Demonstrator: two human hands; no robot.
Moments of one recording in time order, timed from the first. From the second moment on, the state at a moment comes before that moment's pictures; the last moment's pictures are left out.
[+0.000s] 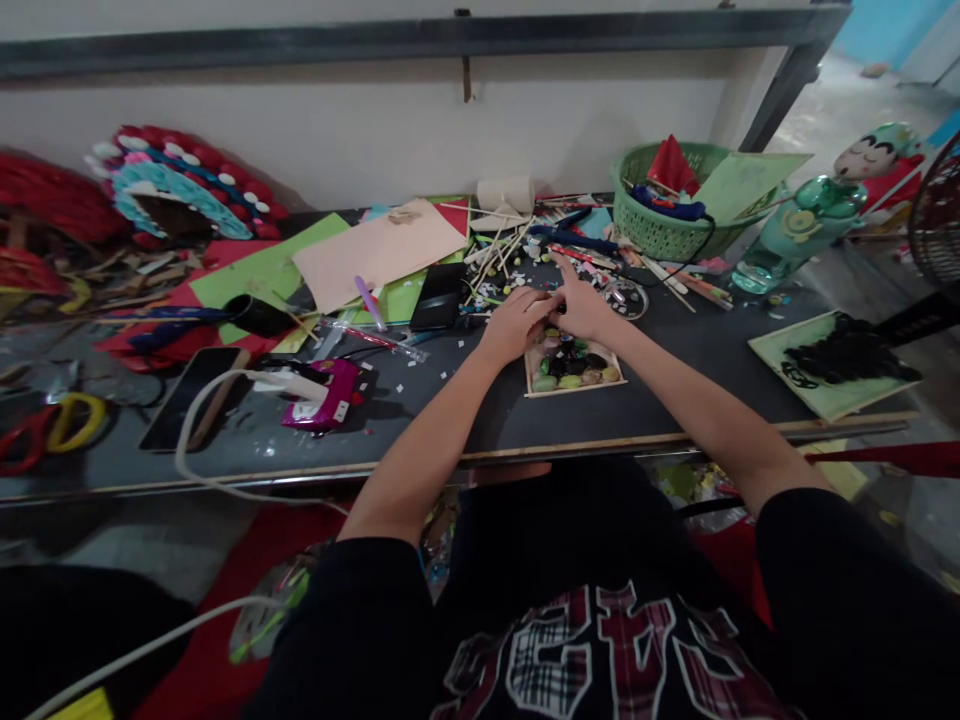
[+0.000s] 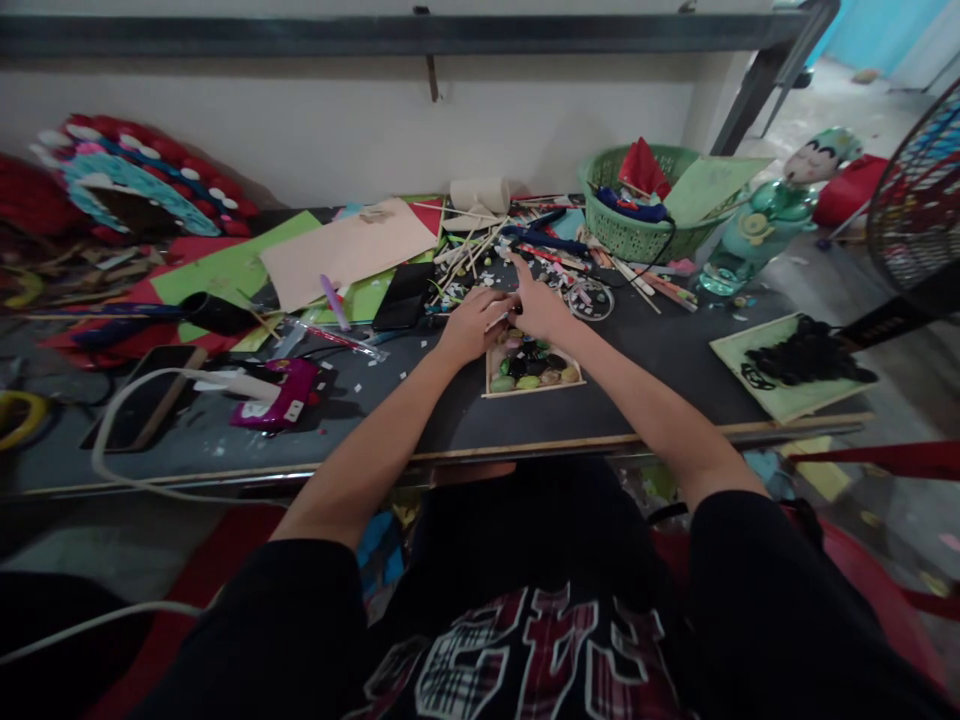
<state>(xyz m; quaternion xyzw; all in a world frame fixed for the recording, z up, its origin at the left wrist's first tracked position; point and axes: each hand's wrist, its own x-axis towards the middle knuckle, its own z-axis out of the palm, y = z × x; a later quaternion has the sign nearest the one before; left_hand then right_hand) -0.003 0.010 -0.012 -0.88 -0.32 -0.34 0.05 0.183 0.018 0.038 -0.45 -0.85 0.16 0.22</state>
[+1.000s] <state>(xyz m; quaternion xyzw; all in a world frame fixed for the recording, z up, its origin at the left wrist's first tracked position) 0.014 -0.001 -0.010 -0.88 -0.34 -0.32 0.01 0.195 0.003 0.012 -0.48 -0.83 0.17 0.24</state>
